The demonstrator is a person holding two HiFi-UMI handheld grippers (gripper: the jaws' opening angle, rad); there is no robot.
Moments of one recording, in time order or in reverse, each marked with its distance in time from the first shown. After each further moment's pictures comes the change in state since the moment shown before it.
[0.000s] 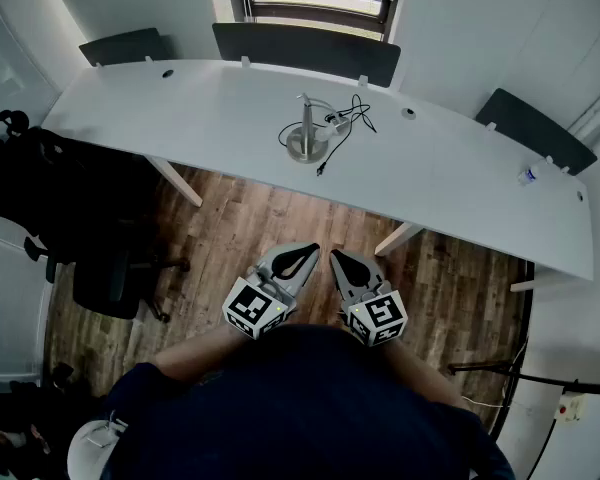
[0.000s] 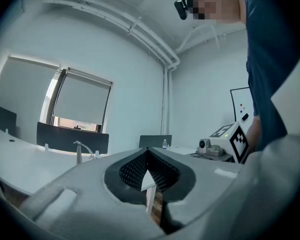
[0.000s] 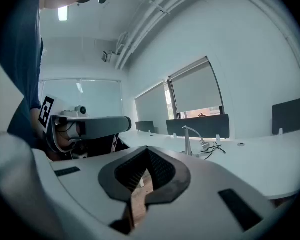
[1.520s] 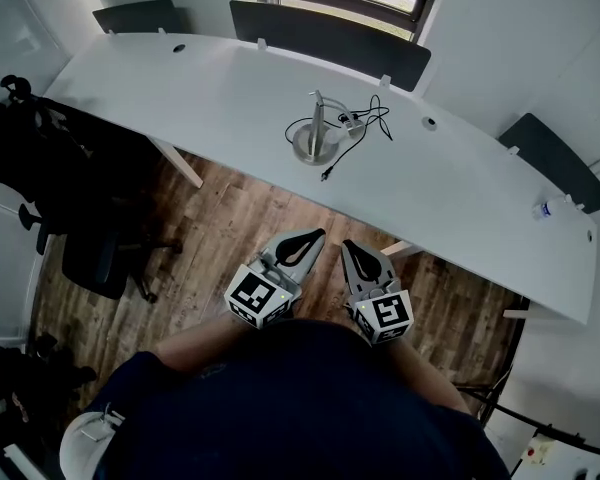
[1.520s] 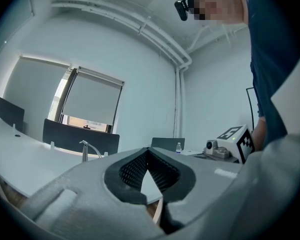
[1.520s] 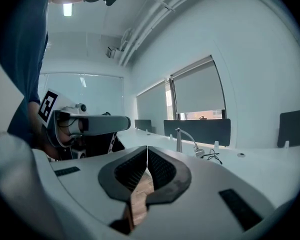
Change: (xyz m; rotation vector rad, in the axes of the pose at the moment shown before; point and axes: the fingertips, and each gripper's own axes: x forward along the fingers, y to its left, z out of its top) left arm 0.068 0.067 -0.011 -0.047 -0.032 0.116; right arm 0.050 -0.081 0.006 -0.087 0.014 0.015
